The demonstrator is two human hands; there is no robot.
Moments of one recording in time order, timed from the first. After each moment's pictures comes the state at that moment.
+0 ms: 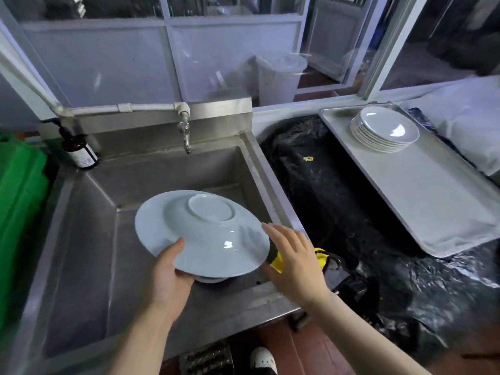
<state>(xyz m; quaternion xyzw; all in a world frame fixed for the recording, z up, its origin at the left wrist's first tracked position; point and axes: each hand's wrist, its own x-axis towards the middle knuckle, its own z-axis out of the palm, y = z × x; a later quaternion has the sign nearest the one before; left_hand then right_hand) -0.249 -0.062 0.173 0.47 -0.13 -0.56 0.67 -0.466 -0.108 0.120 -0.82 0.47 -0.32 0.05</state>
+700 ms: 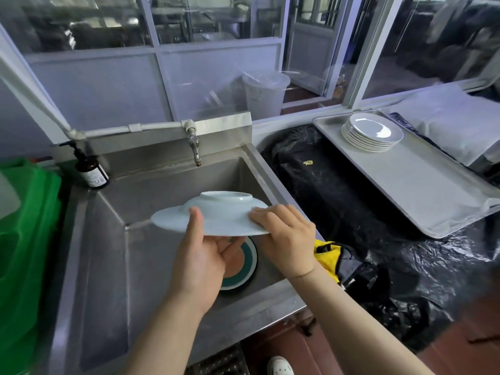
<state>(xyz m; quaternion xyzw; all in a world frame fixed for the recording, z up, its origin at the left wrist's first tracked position) -0.227 -0.049 0.226 0.39 -0.26 -0.64 0.61 -0.375 -0.094 0.197 -0.74 0.41 -0.52 -0.15</state>
